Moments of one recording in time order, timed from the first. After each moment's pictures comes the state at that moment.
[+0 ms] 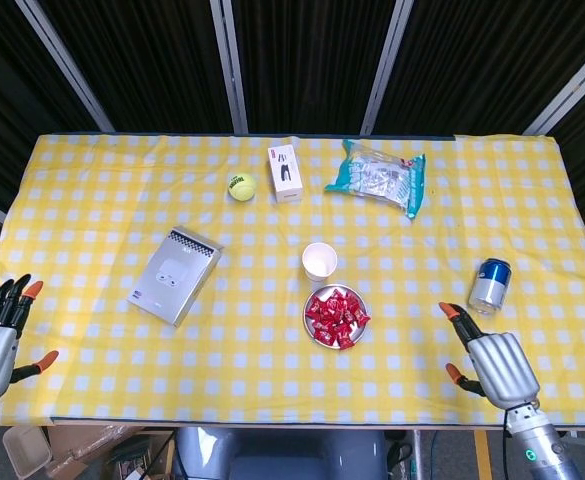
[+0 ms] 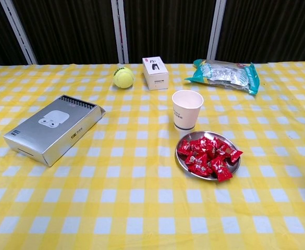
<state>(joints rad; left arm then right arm) -0.07 -1.19 -0.03 -1.60 1.56 1.55 0.13 0.17 -1.11 0.01 -1.86 -1.59 1.31 -0.23</state>
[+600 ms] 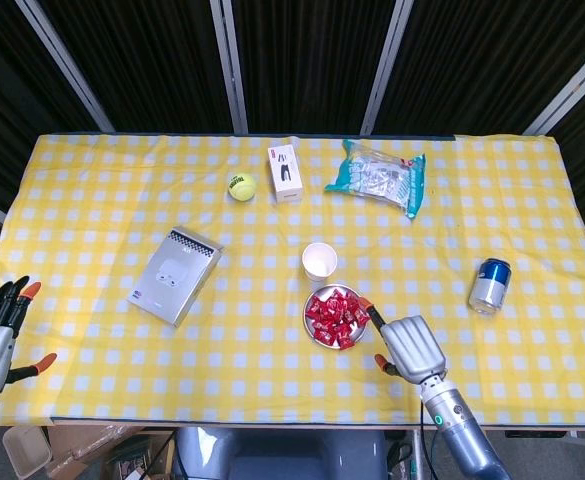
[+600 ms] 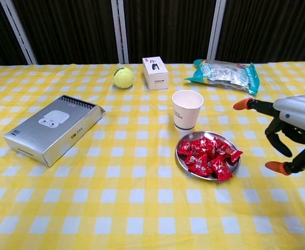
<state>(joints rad) -0.07 -1.15 -0.02 -1.63 1.53 1.50 0.08 0.36 -1.38 0.12 -1.96 -1.22 1.11 -0.68</state>
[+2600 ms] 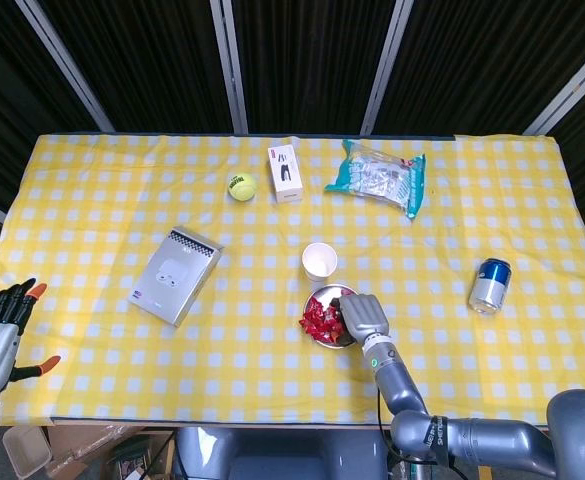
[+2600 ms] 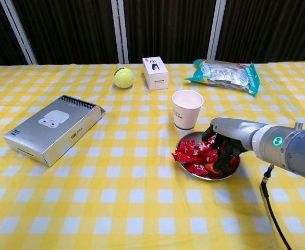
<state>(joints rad) -0.10 -1.11 -0.02 -1.69 1.47 1.42 0.06 0.76 -1.68 0.22 -1.65 -0.54 1.03 -0.66</state>
